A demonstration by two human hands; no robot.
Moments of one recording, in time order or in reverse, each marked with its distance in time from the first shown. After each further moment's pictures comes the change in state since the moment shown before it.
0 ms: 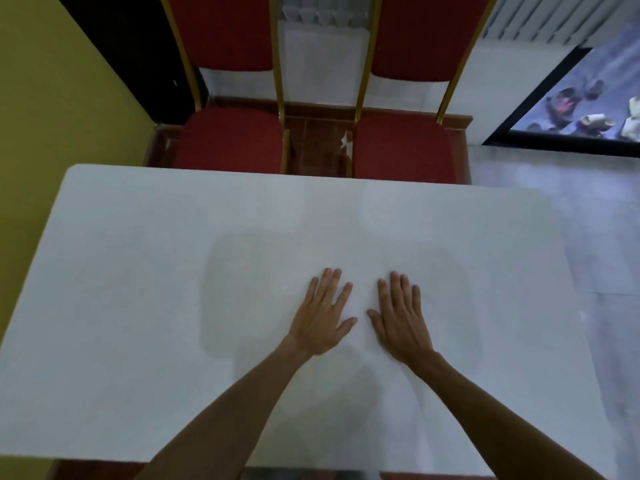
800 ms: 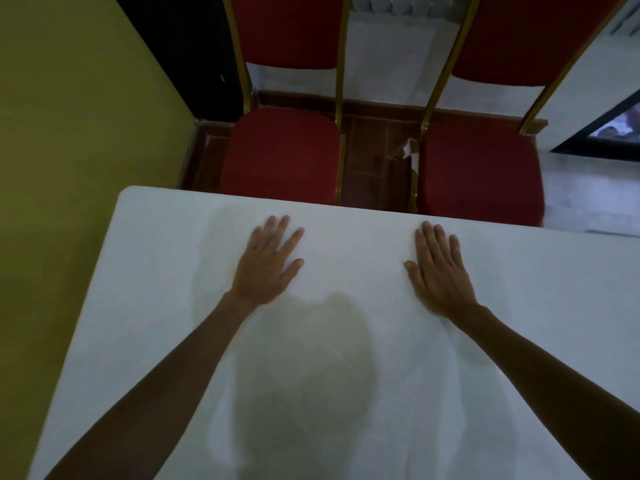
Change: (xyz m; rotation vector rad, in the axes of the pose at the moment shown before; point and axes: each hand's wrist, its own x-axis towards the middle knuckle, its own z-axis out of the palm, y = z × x) left_hand 0.023 -0.327 -0.076 0.077 0.160 -0.265; right_hand 0.233 -0.073 -0.053 -0.007 0.179 -0.105
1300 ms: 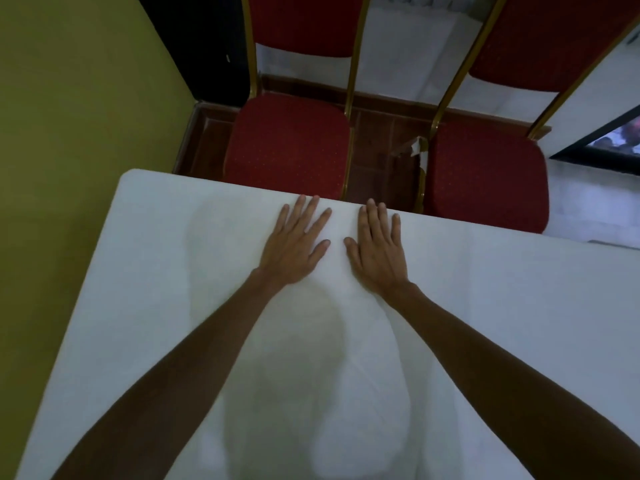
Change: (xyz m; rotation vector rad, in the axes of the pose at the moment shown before) left_hand 0.037 0.009 -0.008 -0.041 0.007 0.089; right_hand 0.077 -0.134 0.010 0.004 0.004 -0.012
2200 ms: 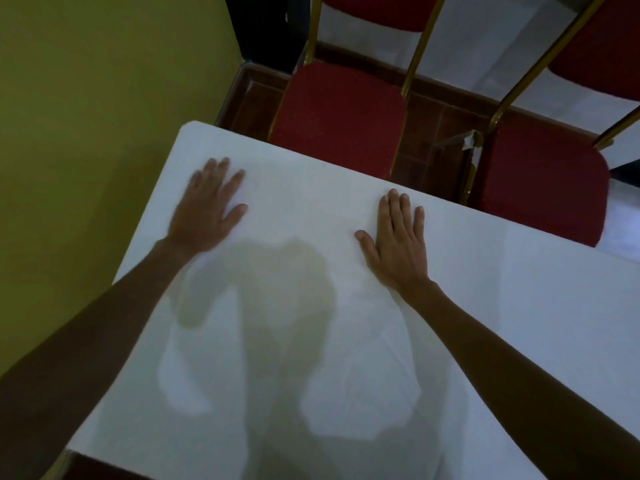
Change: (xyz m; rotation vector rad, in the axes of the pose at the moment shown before) left_hand -0.132 -0.193 -0.022 0.026 0.056 -0.288; right_hand -0.001 -0.060 0.013 -0.030 0.004 -0.080
